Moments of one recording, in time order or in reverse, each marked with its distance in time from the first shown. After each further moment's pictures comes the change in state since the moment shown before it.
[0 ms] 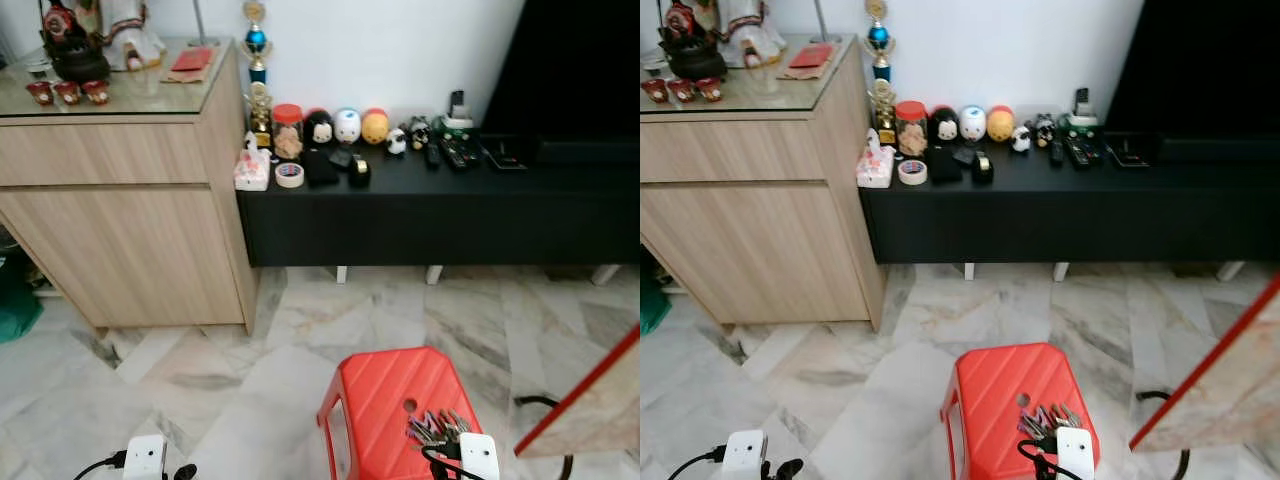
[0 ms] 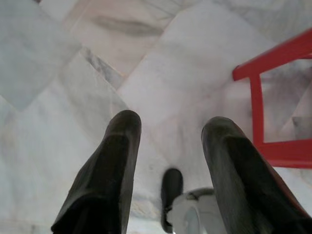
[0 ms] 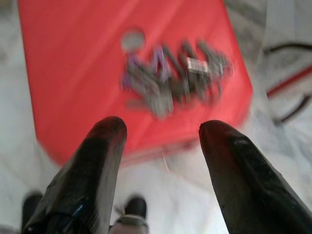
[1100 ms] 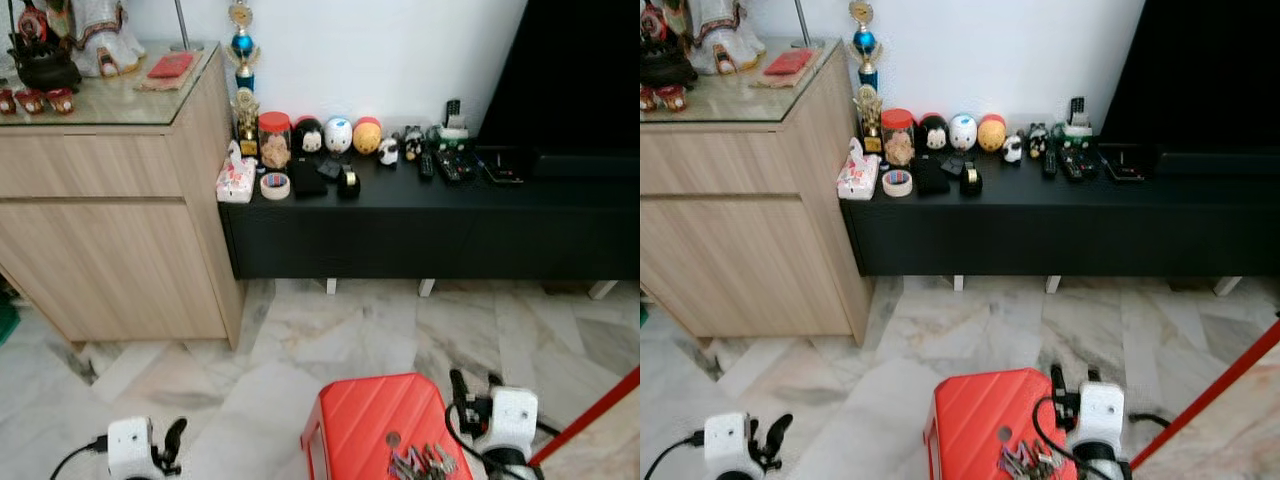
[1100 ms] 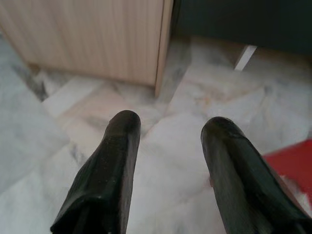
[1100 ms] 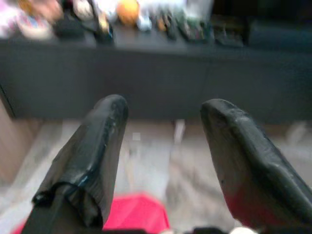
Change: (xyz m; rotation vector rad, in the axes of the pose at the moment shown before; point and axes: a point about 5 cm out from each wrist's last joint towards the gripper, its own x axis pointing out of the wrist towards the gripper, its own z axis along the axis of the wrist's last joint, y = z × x) left arm -0.007 -0.010 0.036 -0.077 -0.443 0.026; right arm -0.055 -0.002 0.109 -0.103 -0.834 0.000
